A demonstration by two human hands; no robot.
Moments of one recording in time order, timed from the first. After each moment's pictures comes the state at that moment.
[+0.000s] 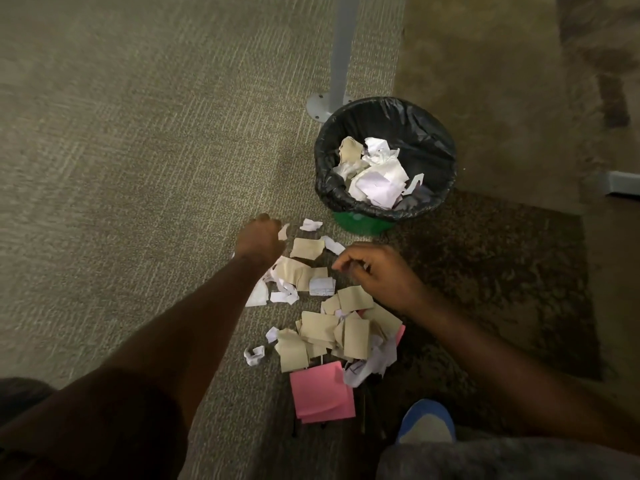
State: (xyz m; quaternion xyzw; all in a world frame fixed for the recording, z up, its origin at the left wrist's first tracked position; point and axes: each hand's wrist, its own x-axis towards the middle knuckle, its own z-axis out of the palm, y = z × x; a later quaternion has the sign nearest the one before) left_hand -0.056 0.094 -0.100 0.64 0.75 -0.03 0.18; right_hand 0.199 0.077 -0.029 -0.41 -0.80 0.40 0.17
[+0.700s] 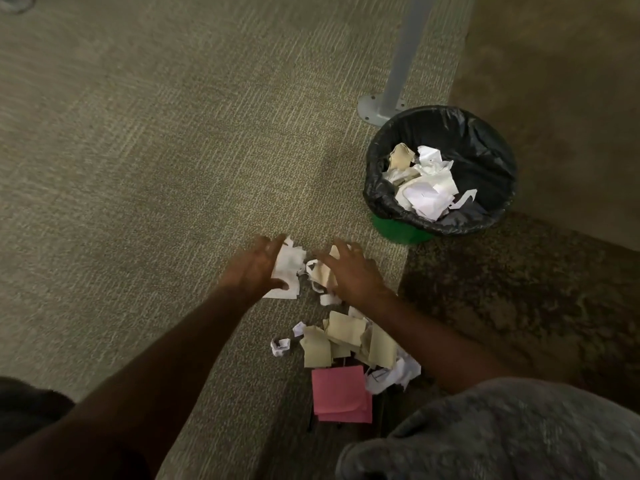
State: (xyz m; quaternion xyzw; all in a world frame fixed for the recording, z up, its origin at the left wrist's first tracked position) left_hand -0.115 0.002 -0.103 0.63 0.74 -0.06 0.21; right_hand 0.103 0.075 -0.125 -0.43 -0.87 0.17 -0.15
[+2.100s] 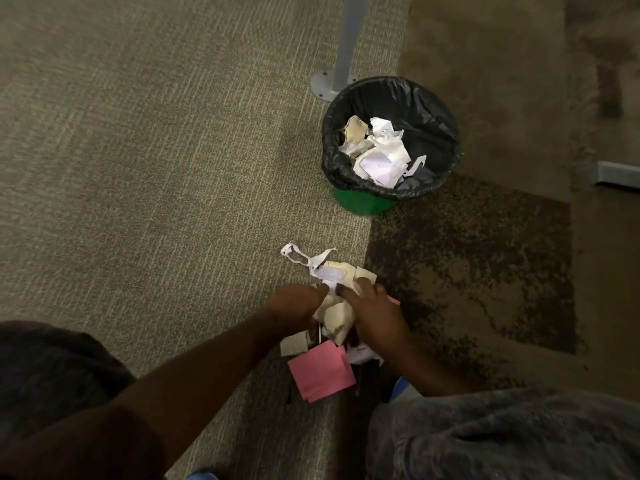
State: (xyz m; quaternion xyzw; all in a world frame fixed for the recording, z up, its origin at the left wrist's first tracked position) left_hand 0.011 -0.040 -0.123 0.82 0.52 -0.10 0.24; right_hand 0.222 -0.036 -0.112 -0.50 -0.85 0.13 -0.13
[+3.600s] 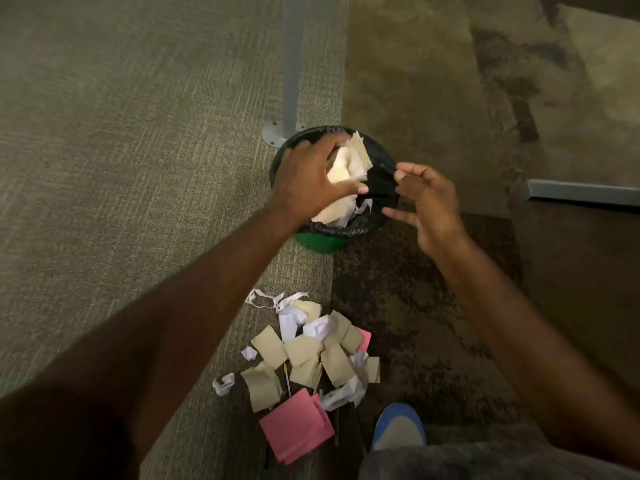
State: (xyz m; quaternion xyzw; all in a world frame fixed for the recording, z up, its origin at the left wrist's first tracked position) left_hand 0.057 0.170 0.068 0.71 0.59 0.32 0.21; right_hand 0.262 0.159 0.069 -0.62 -0.38 0.52 0.45
